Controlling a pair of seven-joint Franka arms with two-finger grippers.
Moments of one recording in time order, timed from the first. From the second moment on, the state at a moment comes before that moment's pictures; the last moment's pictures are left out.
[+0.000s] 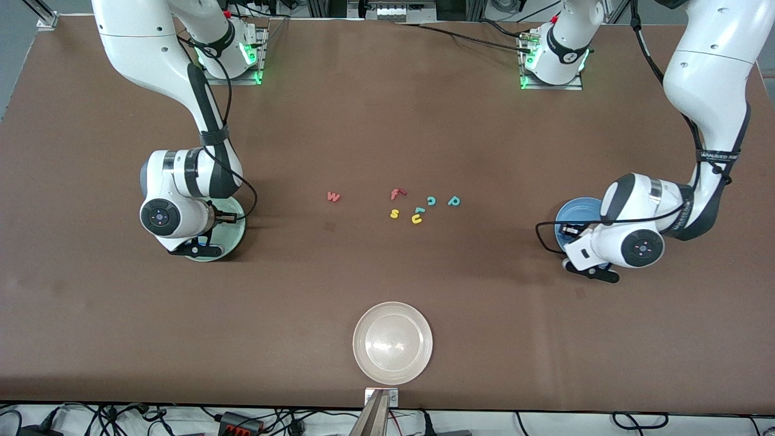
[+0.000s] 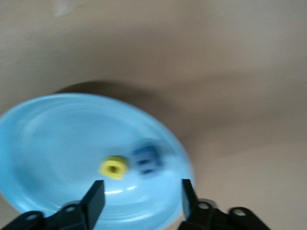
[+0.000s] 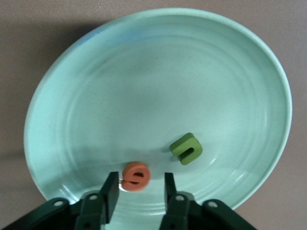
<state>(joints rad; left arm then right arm) 0.28 0.68 -0.46 -1.68 0.36 1.90 -0.12 0.52 0.61 -0.40 -1.87 0.13 2.10 0.10</state>
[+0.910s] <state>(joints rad) 0.10 0.77 -0.62 -1.76 0.36 2.11 -0.90 0.58 0.54 -0.37 -1.70 0.18 1.88 0.07</state>
